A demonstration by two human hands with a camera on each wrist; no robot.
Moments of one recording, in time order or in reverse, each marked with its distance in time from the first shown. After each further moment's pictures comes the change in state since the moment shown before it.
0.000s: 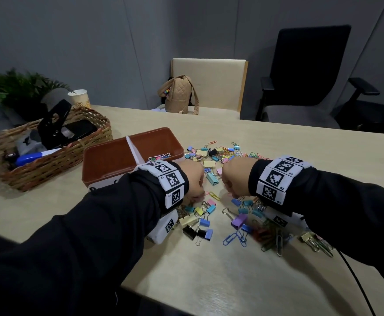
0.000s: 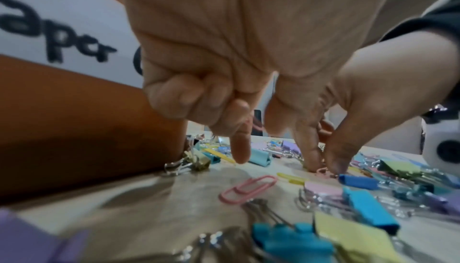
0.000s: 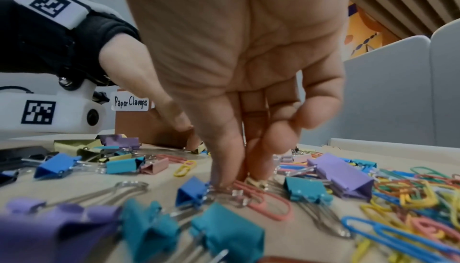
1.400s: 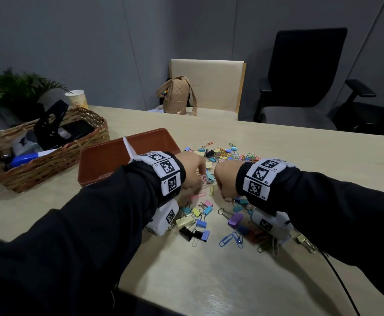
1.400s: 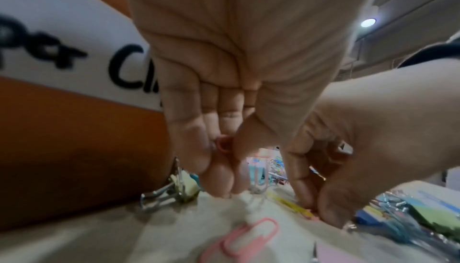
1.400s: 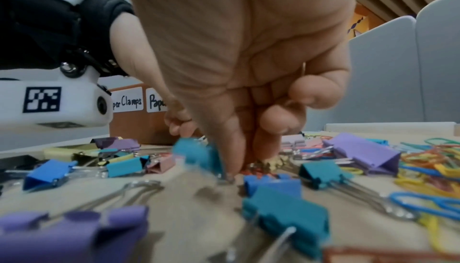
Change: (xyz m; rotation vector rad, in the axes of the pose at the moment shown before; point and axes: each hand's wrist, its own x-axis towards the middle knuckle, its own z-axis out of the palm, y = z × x) left_hand 0.005 -0.004 -0.020 -0.146 0.013 0.047; right_hand 0.012 -0.010 0.000 0.030 -0.054 0.089
